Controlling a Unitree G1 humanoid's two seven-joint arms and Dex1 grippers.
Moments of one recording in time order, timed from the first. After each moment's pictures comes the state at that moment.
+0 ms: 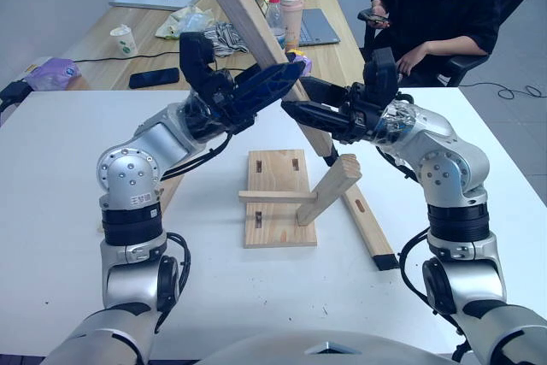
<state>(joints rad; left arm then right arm) -0.60 0.31 0.21 -0.16 -1.23 0.89 -0.69 -0.62 -0.32 0.00 -0.12 0.75 0.59 0.97</state>
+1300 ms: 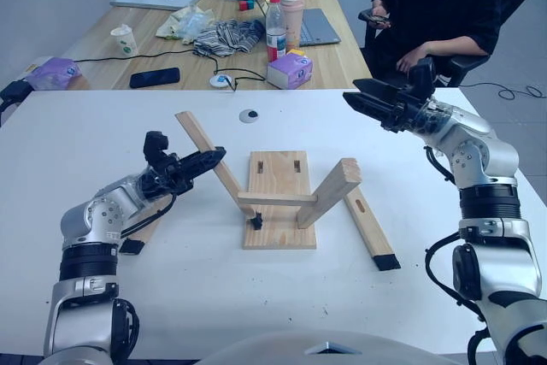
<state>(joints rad) -0.31 0.56 0.20 0.31 -0.83 0.69 -1.19 -0.68 -0.49 -0.11 0.41 0.54 0.42 1.05</state>
